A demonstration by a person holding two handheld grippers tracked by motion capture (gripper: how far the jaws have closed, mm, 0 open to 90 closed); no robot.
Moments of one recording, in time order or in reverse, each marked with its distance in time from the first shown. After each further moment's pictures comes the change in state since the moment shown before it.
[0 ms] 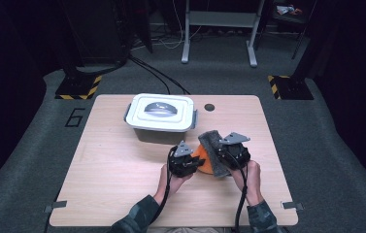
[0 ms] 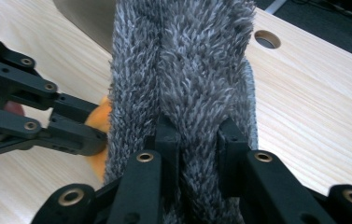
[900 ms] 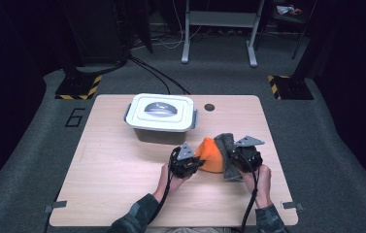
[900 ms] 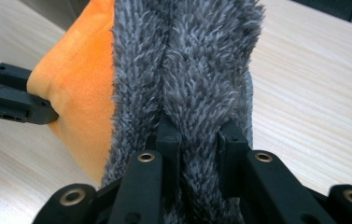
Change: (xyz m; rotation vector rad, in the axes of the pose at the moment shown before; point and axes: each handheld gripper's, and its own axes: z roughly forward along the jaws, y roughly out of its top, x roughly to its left) left arm 0.004 -0.005 0.008 0.007 0.011 0.098; right arm -0.030 -0.032 0.000 0.014 -0.037 0.096
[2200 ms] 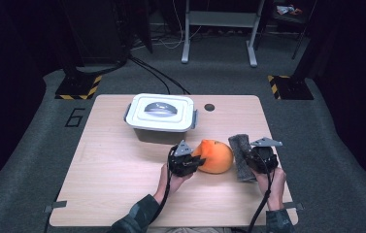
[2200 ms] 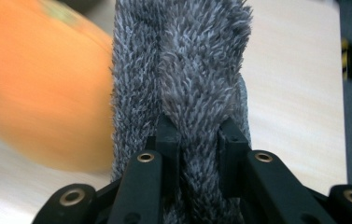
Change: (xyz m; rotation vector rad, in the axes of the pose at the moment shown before) left arm 0.000 0.005 -0.006 -0.004 -0.025 -0.097; right arm -0.033 -0.015 -0.019 0.017 -0.067 0.073
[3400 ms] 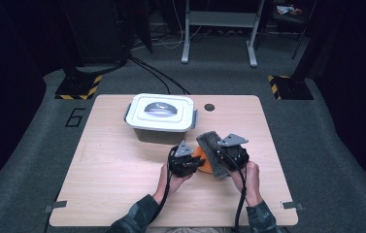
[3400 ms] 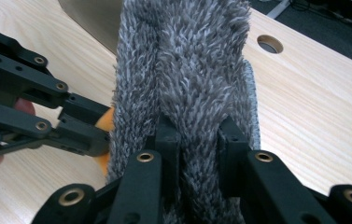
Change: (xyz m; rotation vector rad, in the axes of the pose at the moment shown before) left arm -0.001 0.000 0.000 0.007 0.002 0.025; right arm 0.074 0.036 0.013 -0.054 0.106 -0.194
